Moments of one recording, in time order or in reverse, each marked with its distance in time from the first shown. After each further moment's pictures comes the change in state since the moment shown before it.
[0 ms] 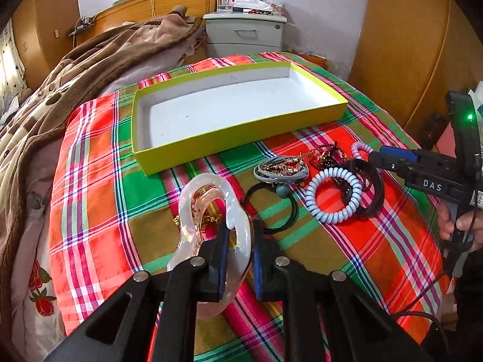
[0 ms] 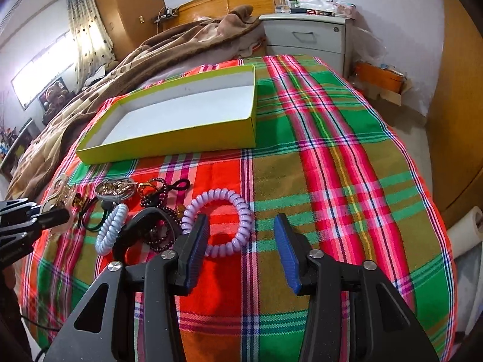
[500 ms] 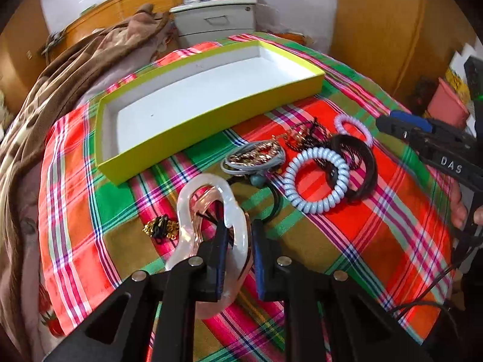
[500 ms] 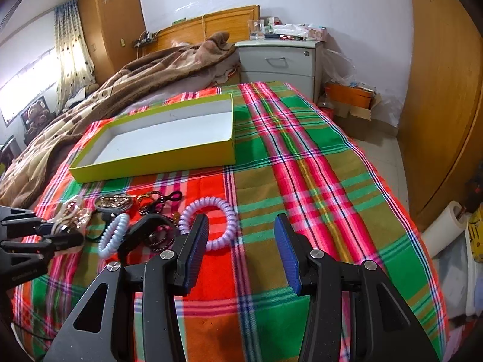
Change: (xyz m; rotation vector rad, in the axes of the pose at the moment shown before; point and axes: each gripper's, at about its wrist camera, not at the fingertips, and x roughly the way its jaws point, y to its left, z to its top) left arm 0.019 -0.023 0.006 0.125 0.066 -0.019; right arm -0.030 0.005 -0.012 0.054 -0.116 -0.113
